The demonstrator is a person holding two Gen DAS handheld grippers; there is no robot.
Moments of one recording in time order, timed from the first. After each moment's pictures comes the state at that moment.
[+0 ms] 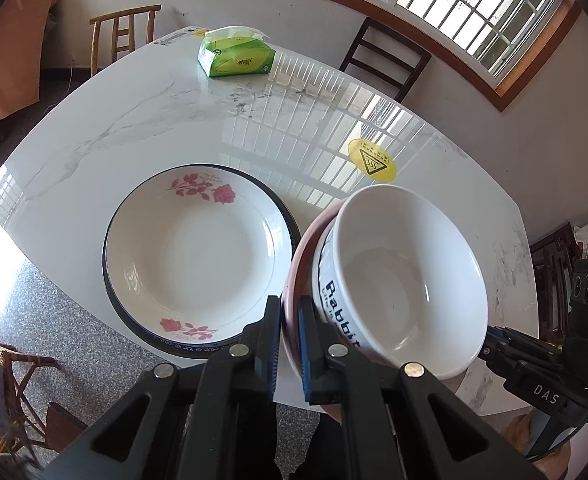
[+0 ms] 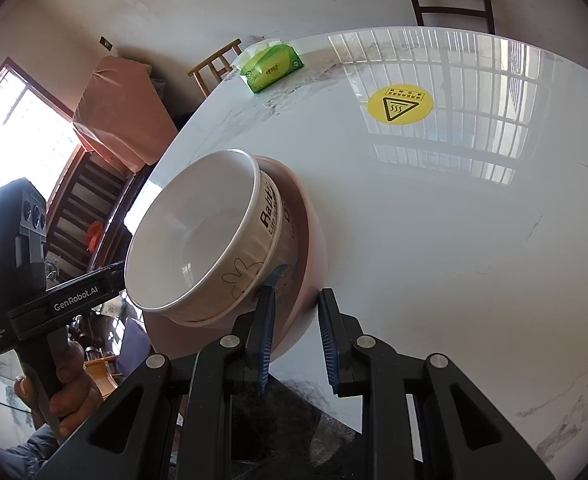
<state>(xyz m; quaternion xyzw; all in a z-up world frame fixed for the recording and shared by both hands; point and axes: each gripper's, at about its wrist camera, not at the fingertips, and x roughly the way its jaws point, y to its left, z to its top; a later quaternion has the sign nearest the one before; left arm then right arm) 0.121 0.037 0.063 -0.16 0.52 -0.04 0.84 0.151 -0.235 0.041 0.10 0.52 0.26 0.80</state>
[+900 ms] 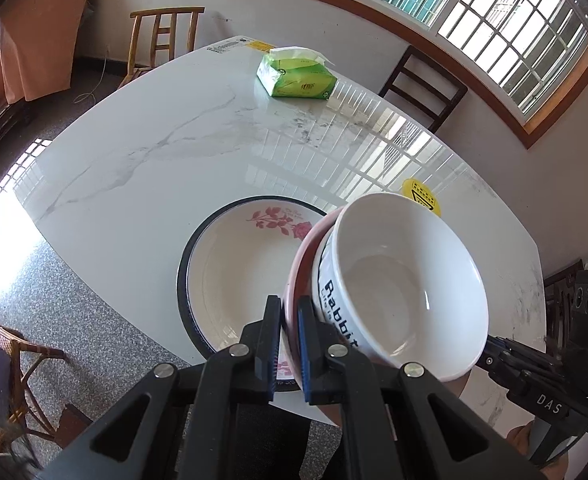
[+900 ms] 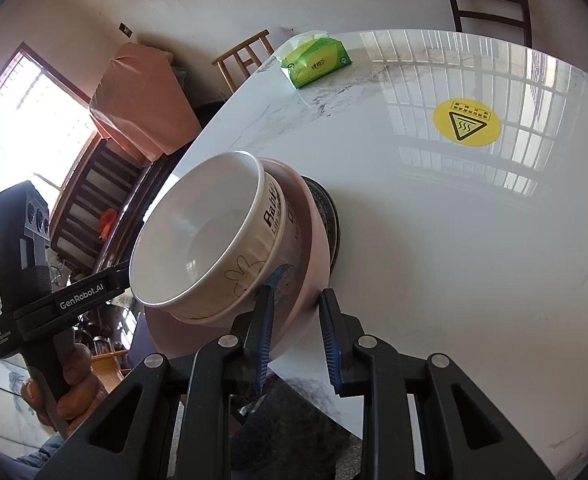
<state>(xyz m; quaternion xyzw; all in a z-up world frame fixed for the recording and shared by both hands) 0.131 0.113 0.065 -0.18 0.50 0.02 0.84 0.172 -0.166 0.047 0.09 0.52 0.30 0.79</state>
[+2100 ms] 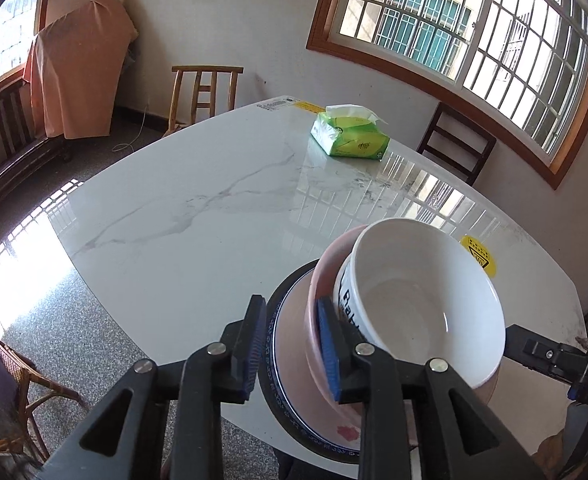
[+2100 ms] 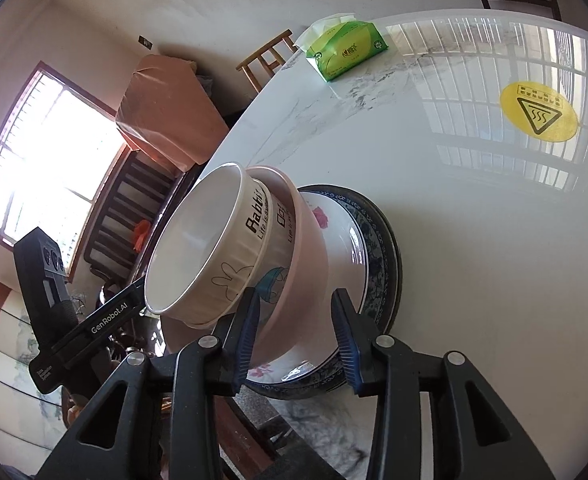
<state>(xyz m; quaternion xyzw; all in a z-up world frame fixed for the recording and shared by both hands) 0.119 0.159 0.025 -0.16 0.38 0.09 0.91 0.203 -0.130 0.007 0.15 0.50 0.34 0.78</state>
